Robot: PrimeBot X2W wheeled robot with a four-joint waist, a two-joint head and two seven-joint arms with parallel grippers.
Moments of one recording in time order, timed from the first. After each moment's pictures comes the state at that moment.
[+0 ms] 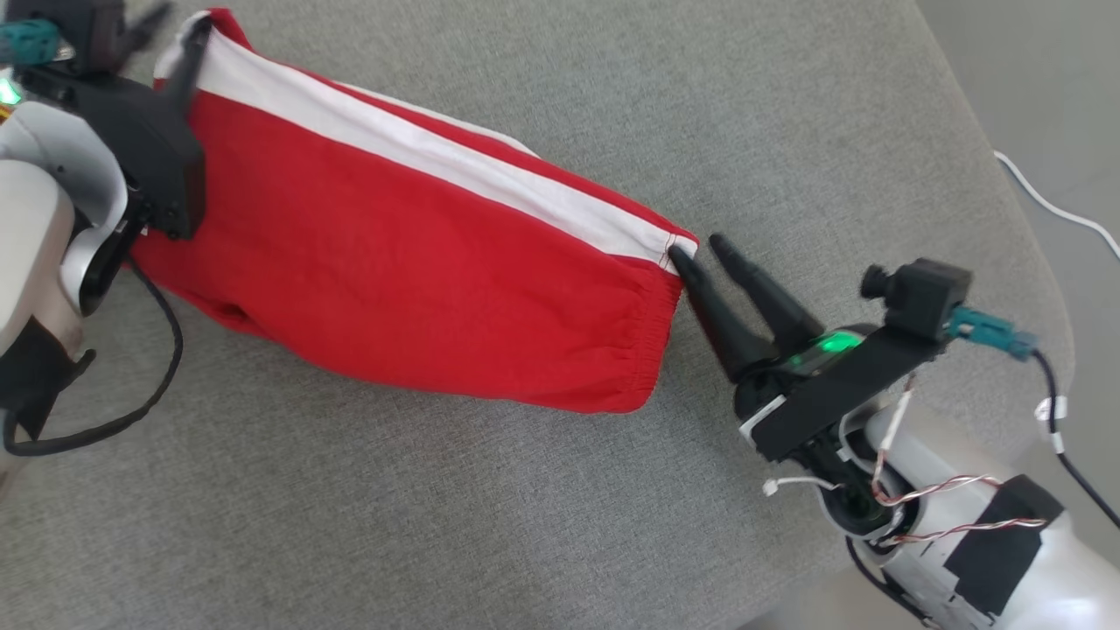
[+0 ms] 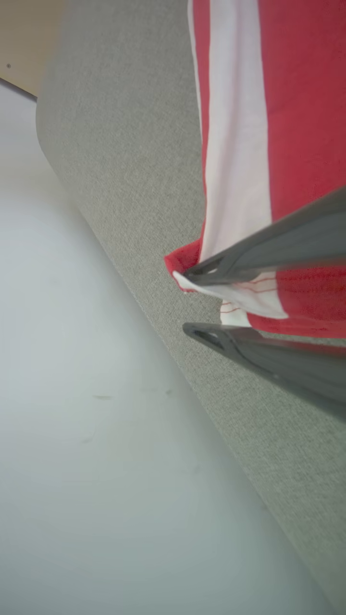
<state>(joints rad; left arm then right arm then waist) -1.25 0.54 -0.87 0.79 -0.73 -0.13 -0.01 -0.69 -0.46 0.82 0.27 1.19 0.13 -0.26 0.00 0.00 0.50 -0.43</state>
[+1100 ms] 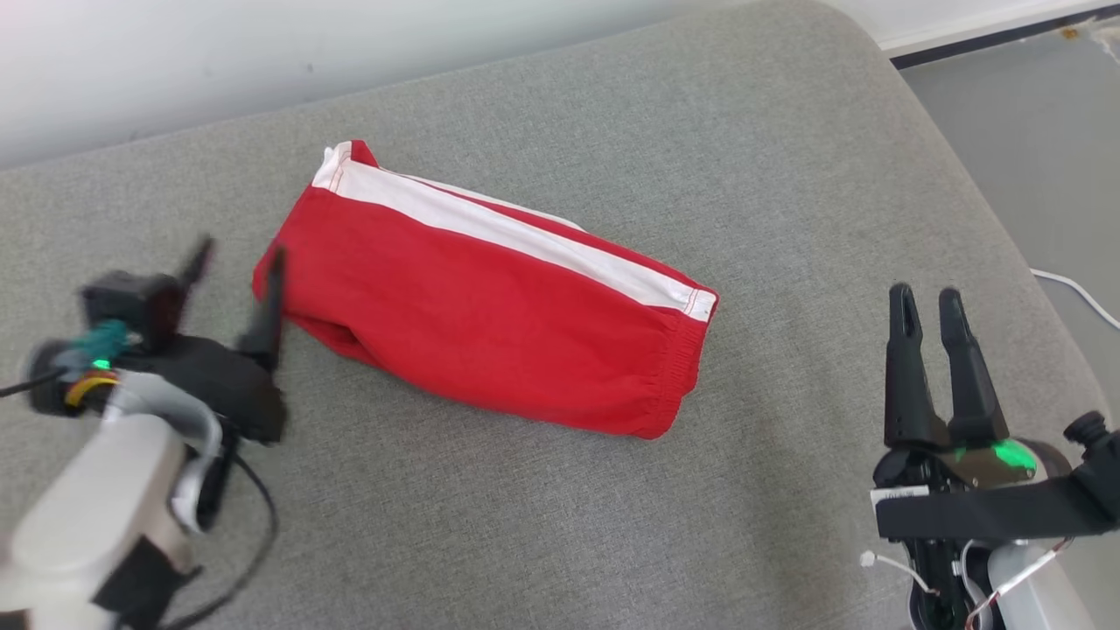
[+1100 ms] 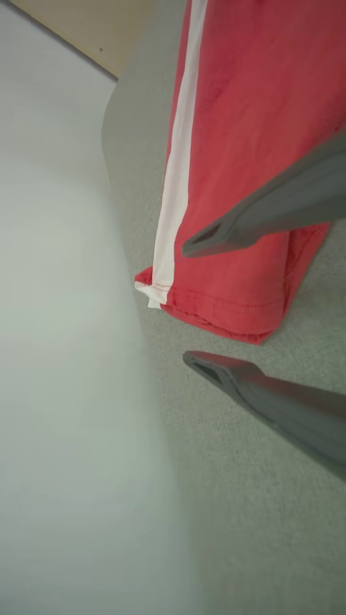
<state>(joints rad) -0.78 0.49 -0.67 0.64 -0.79 -0.01 -0.26 -0.18 -0.18 0.09 -0.04 0.67 0.13 -0.26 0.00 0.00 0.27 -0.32</state>
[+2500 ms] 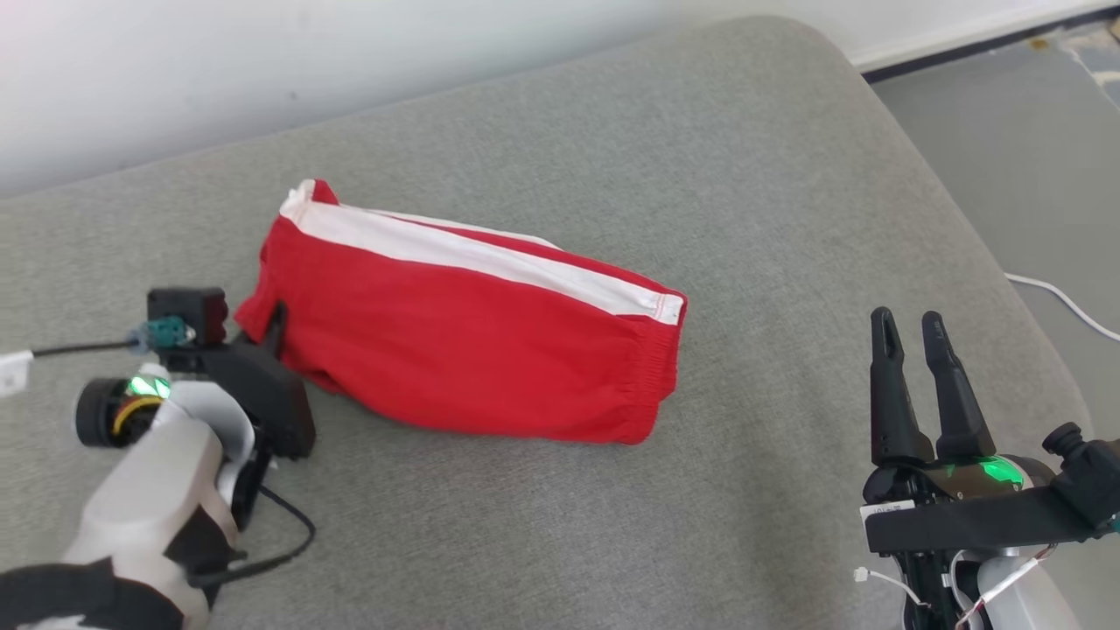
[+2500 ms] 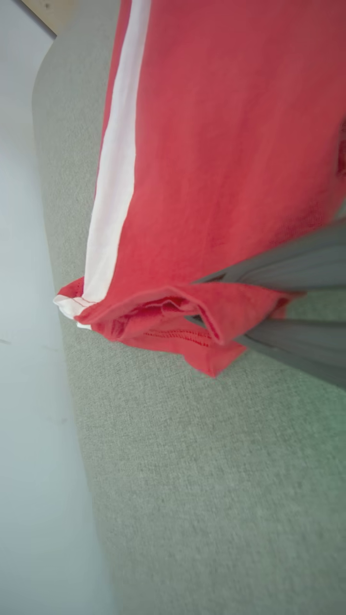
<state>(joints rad) -0.93 0.28 -0.76 1.19 -0.85 -0.13 -0.21 -0.16 -0.19 0.11 0.01 0.66 0.13 -0.26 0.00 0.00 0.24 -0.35</state>
